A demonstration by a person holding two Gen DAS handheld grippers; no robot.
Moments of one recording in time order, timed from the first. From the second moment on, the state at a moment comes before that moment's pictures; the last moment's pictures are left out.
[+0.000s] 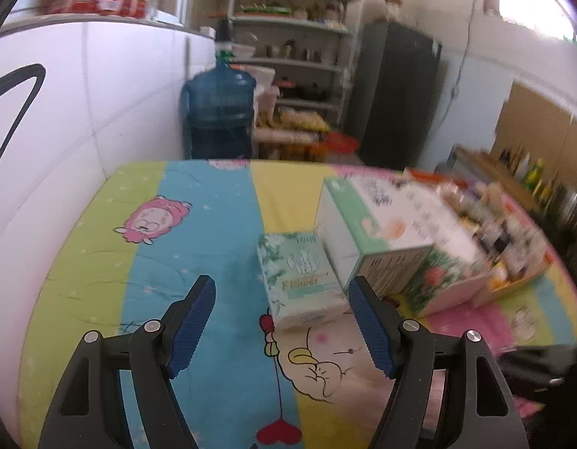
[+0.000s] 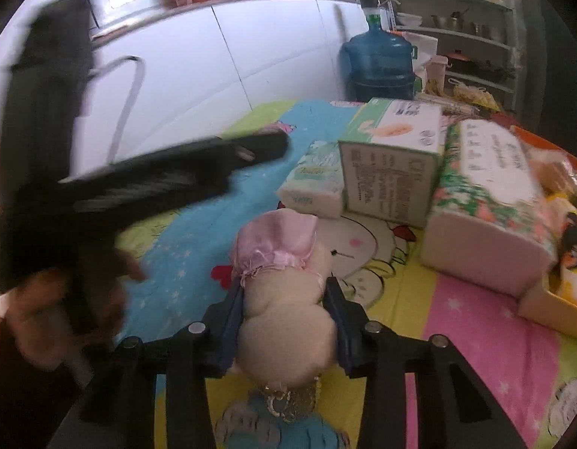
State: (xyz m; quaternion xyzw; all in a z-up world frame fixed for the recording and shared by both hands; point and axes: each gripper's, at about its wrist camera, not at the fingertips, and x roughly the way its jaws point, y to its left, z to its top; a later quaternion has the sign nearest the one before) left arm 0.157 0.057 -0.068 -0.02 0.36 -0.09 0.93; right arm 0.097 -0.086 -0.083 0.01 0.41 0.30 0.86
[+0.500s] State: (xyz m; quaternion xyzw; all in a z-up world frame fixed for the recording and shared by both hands) left arm 0.194 0.034 -0.107 0.00 0.43 -0.08 0.90; right arm 0.088 -0.138 -0.077 0.05 0.40 0.28 0.87
